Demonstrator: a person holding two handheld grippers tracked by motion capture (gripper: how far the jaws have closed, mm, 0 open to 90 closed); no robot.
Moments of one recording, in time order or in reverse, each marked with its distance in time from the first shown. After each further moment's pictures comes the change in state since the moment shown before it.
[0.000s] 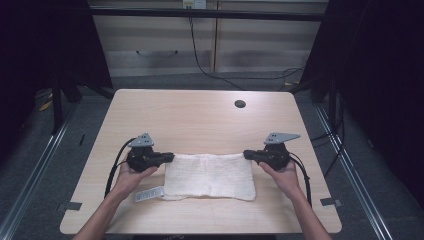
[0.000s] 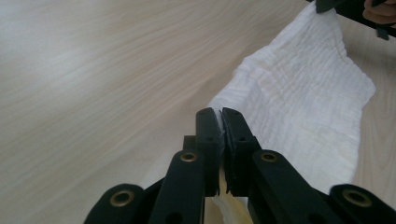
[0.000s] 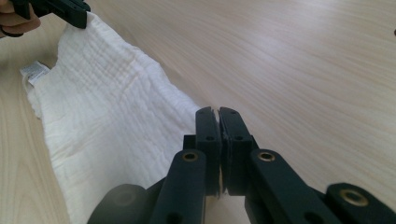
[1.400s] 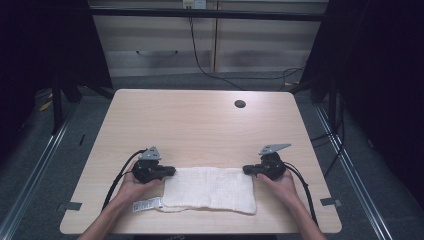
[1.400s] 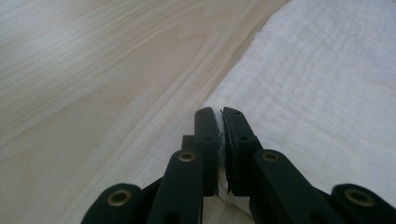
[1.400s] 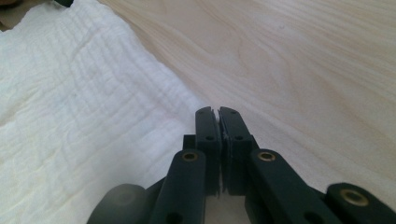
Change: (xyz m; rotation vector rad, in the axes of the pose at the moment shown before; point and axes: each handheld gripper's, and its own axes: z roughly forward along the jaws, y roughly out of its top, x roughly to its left) left arm -0.006 -0.039 0.023 0.150 -0.021 0.031; right arm -0.005 -0.044 0.025 0.174 0.052 0.102
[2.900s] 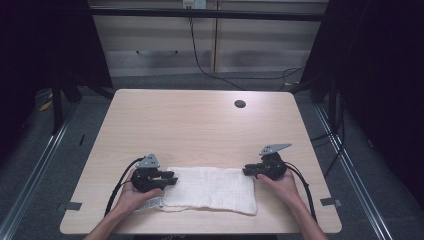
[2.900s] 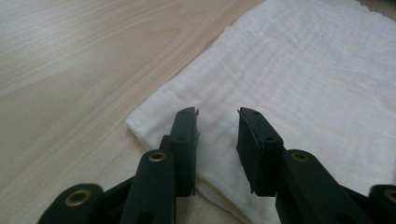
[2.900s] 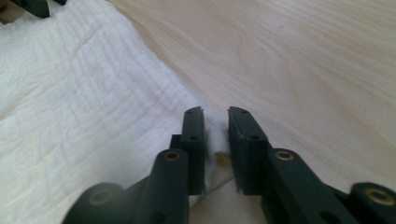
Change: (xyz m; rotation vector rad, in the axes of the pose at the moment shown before) left arm -0.023 -0.012 -0.007 -0.034 -0.001 -0.026; right arm 0.000 0.000 -0.003 0.010 -0.007 -0.026
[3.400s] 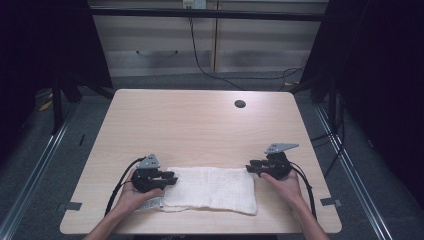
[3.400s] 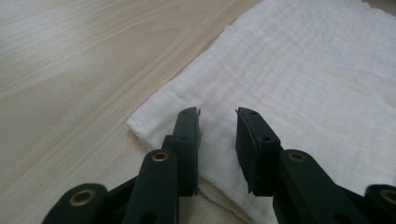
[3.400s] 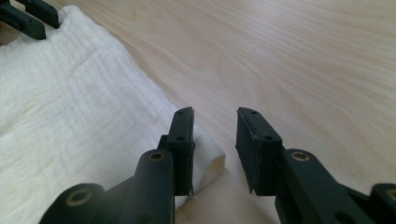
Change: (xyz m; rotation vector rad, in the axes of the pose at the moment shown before) left arm -0.001 -0.001 0.001 -0.003 0.003 0.017; right arm 0.001 0.001 -0.015 -0.071 -0.057 0.012
